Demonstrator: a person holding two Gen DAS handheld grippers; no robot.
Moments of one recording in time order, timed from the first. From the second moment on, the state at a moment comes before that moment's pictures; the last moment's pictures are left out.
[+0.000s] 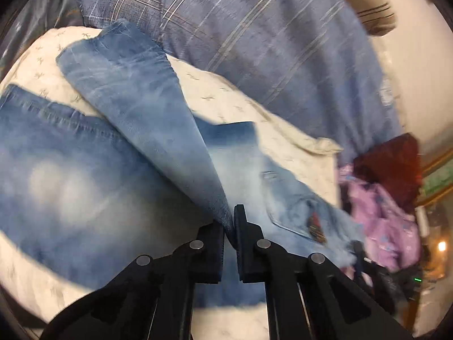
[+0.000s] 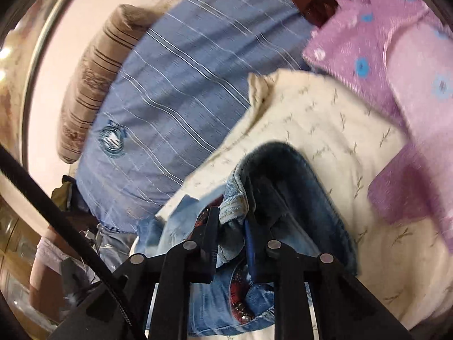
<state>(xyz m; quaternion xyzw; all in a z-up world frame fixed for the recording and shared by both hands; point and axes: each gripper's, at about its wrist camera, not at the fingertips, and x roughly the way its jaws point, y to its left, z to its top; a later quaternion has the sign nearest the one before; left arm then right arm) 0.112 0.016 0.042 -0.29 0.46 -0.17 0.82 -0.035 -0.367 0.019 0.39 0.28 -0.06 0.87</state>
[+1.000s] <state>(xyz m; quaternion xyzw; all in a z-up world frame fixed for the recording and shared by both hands) 0.051 -0.020 -0.023 -0.16 0.49 -0.19 0.83 -0.024 -0.342 -0.014 0.21 0.42 -0.23 0.85</state>
